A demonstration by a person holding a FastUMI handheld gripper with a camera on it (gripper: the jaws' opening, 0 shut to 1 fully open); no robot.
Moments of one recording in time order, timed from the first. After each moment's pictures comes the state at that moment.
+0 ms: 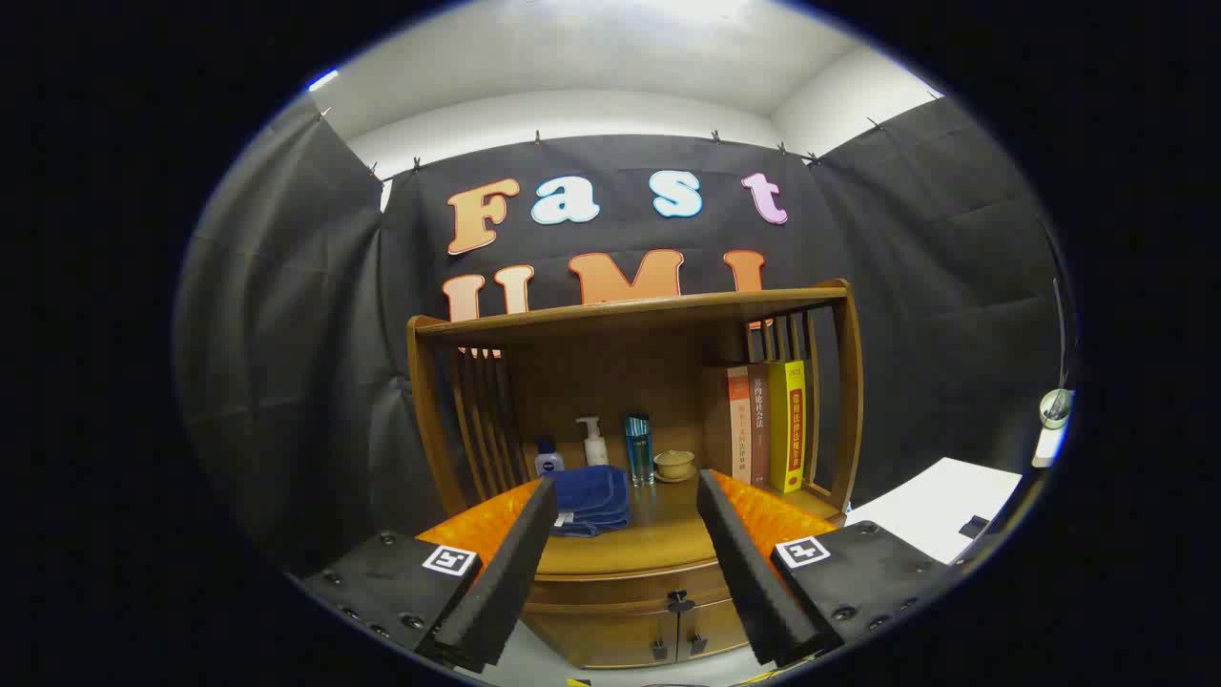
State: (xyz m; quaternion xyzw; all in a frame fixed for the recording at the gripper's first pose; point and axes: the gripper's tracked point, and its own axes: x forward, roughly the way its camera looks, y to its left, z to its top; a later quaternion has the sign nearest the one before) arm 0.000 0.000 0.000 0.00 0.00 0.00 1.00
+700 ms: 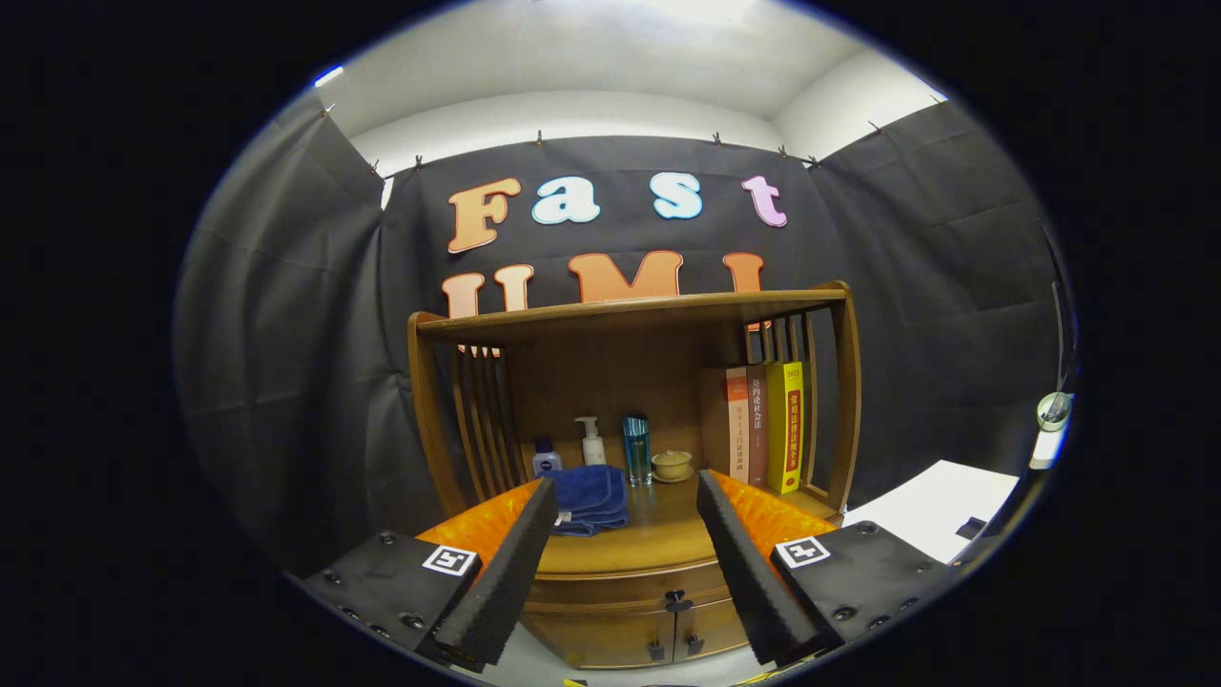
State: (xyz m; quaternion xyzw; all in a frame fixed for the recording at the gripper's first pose) arm -0.004 -0.003 -0.002 -0.01 0.00 -0.01 1.00
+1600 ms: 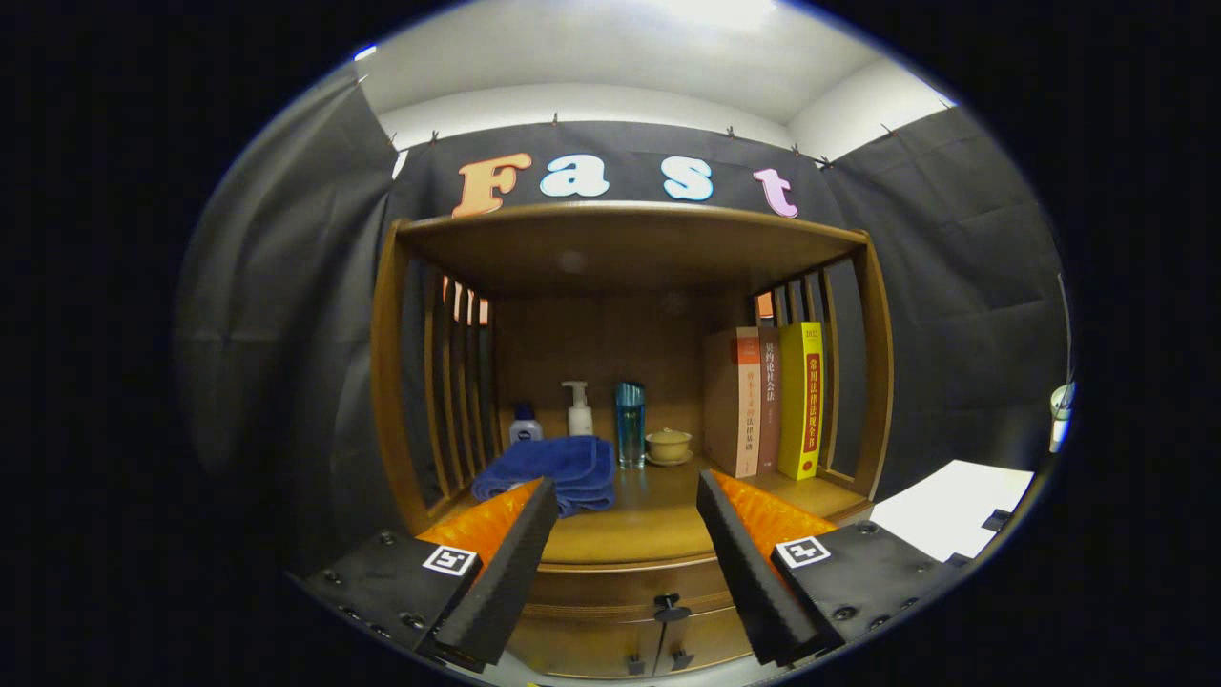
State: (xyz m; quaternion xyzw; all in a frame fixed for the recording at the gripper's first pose) arm 0.052 -0.019 -0.137 -0.06 -0.01 0.00 1.00
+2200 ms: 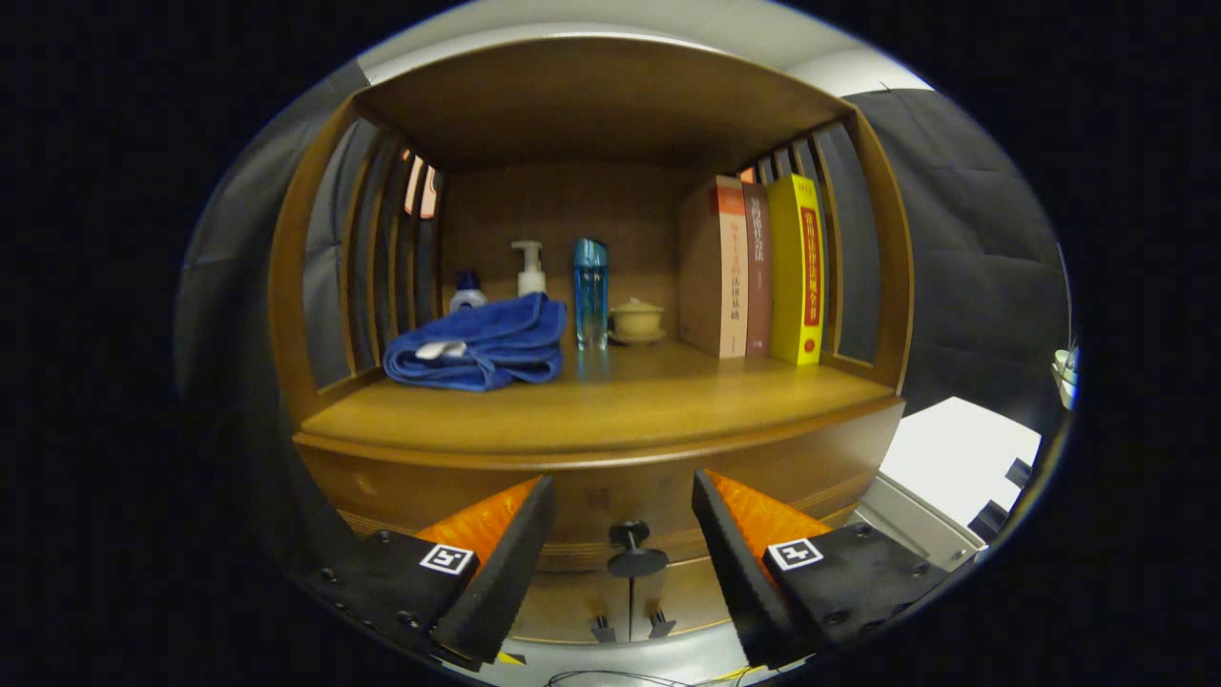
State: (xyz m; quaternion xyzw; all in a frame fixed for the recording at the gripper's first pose) arm 0.083 -0.086 -0.314 -0.05 0.14 -0.04 0.99
